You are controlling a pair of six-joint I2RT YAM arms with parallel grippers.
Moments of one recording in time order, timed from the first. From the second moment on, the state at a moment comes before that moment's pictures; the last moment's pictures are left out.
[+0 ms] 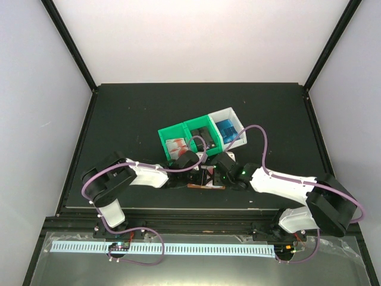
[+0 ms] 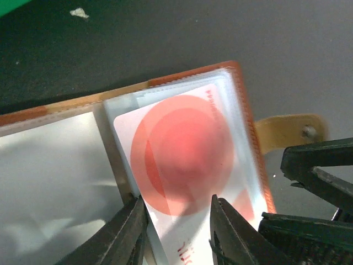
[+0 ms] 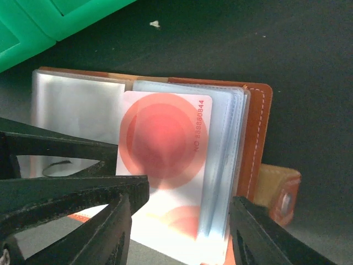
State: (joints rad) left arm -0.91 1.71 0.69 0.25 0.22 -0.74; right arm 0.91 1.35 0.67 -0.40 0.16 0.84
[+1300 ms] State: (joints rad) left arm -0.93 1.74 0.77 0.15 0.17 -0.60; right arm 0.78 1.42 0.61 -0.29 0.04 0.76
